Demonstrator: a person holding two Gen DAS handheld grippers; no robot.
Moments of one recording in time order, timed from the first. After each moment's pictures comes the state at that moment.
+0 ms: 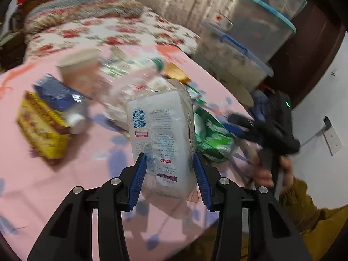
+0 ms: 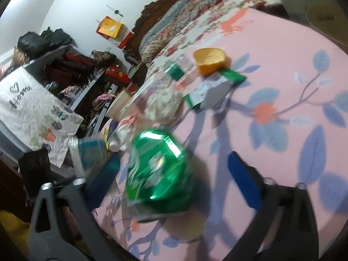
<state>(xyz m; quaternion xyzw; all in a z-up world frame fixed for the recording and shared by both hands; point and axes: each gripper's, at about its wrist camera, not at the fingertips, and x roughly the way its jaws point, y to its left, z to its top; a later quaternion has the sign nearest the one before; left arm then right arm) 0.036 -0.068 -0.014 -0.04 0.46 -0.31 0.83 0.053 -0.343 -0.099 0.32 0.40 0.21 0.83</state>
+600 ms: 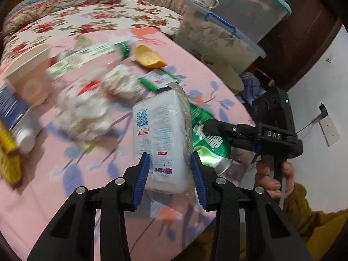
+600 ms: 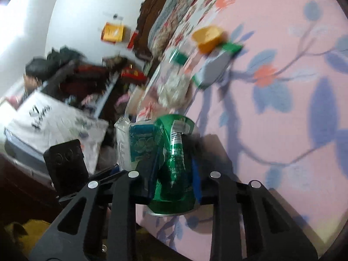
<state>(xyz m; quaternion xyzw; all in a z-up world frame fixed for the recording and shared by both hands) 0.062 -0.135 -0.029 -0.01 0.50 -0.36 0.79 0.041 -0.349 -0.116 0.43 0.40 0.26 0.77</state>
